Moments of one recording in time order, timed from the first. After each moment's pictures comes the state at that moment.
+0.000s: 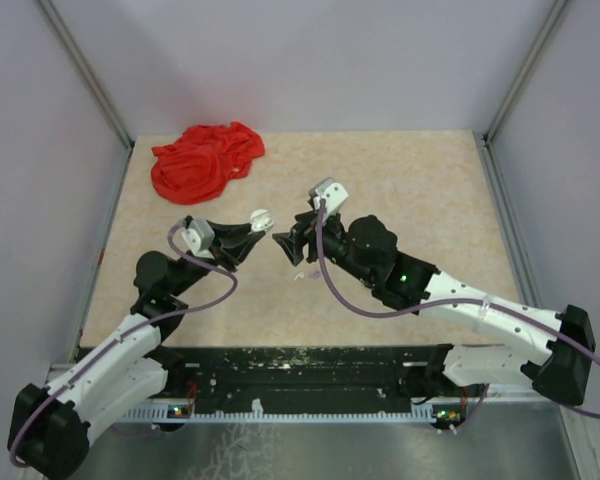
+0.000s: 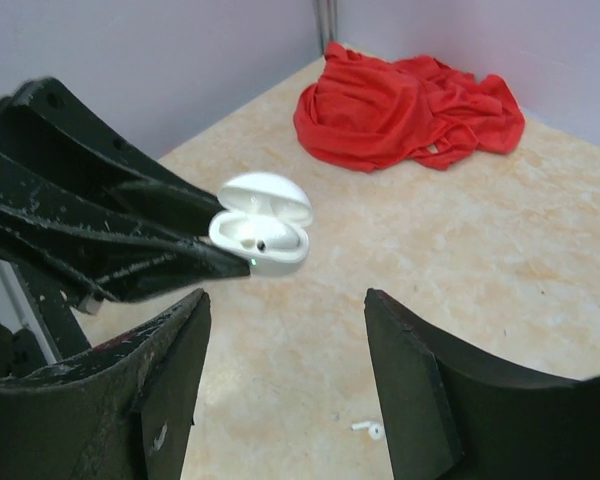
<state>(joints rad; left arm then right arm) -0.48 0.82 0.38 0.76 0.48 -0.10 1.04 1.12 0.94 0.14 0.17 0.12</state>
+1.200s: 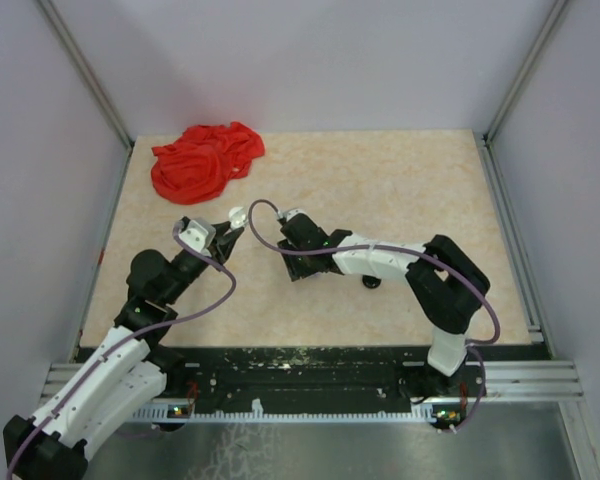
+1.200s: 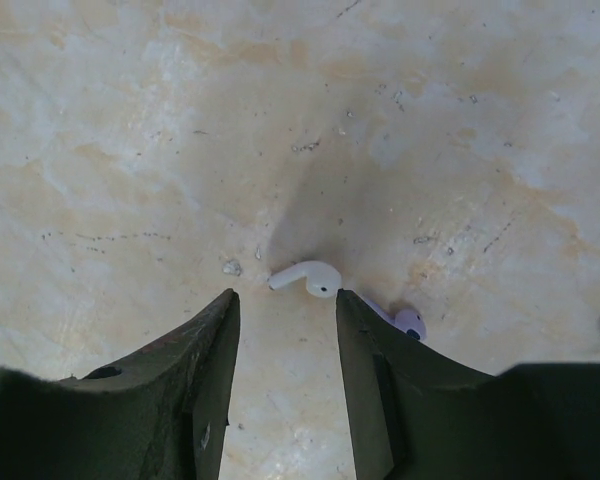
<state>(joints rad) -0.48 0.64 0.45 0.31 0.20 0.13 0.89 1.77 1.14 -0.32 0.10 0.38</state>
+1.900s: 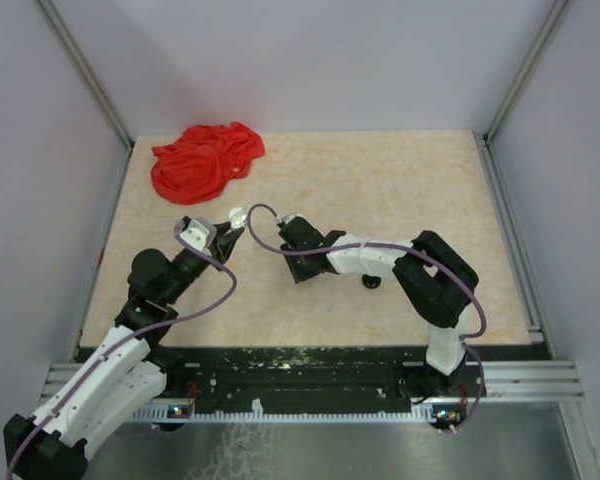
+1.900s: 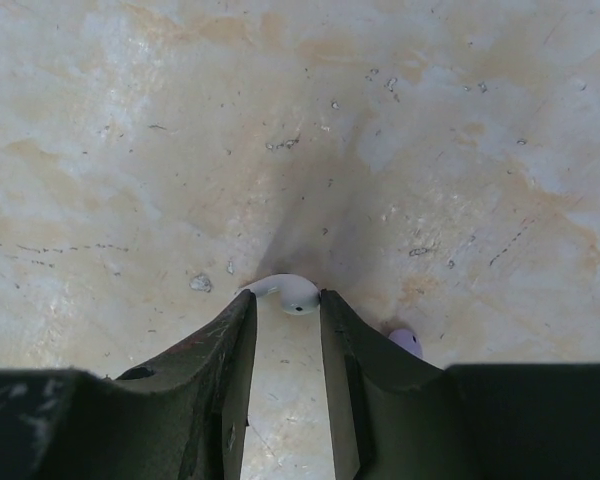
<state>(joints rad) -0.48 0.65 0.45 0.31 0.21 0.13 0.89 1.86 1.17 -0.32 0.11 0.36</state>
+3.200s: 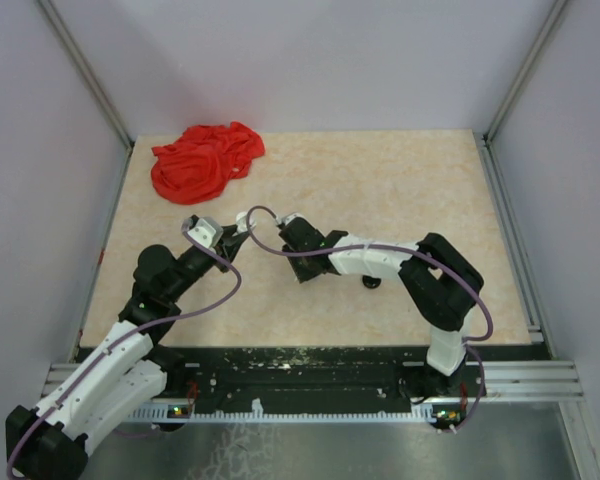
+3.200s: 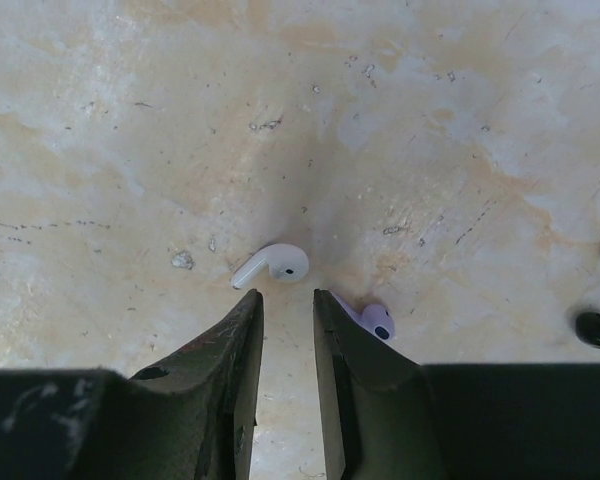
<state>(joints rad) -0.48 0.70 0.45 0.31 0.26 0.12 0.90 1.82 1.17 -0.37 0.16 0.30</state>
